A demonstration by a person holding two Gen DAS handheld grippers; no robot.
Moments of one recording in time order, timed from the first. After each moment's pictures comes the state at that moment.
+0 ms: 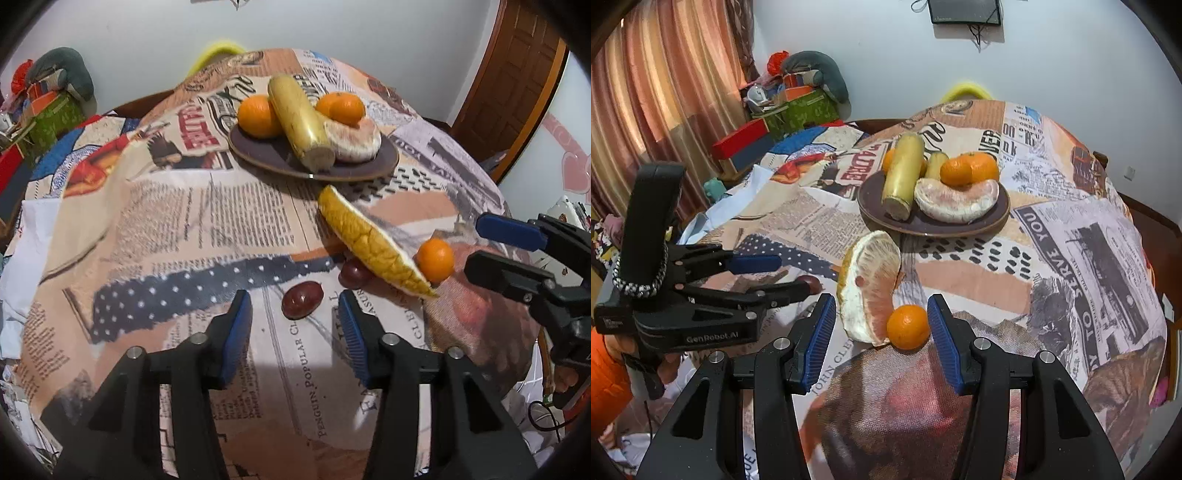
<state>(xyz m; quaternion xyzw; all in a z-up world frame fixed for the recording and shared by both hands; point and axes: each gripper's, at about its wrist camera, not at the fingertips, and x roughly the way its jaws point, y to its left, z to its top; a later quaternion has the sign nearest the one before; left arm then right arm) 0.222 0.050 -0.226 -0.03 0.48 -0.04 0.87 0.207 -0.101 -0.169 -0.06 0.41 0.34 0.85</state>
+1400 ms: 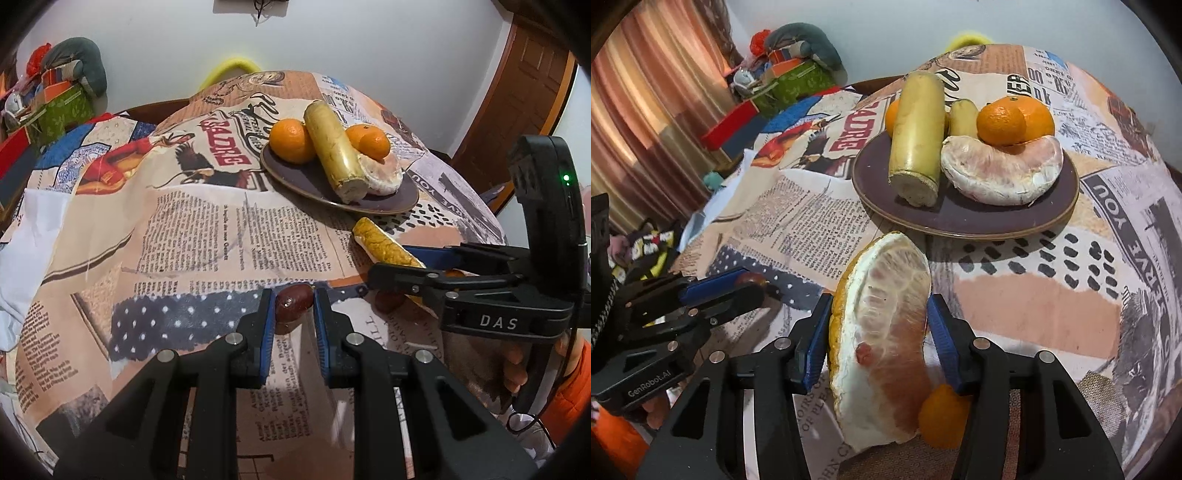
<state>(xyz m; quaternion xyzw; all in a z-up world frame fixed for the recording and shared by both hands) 0.220 0.087 -0.217 -0.07 0.44 -0.04 0.90 0.256 -0.051 -0.210 -0.02 0.49 0.34 0.80</state>
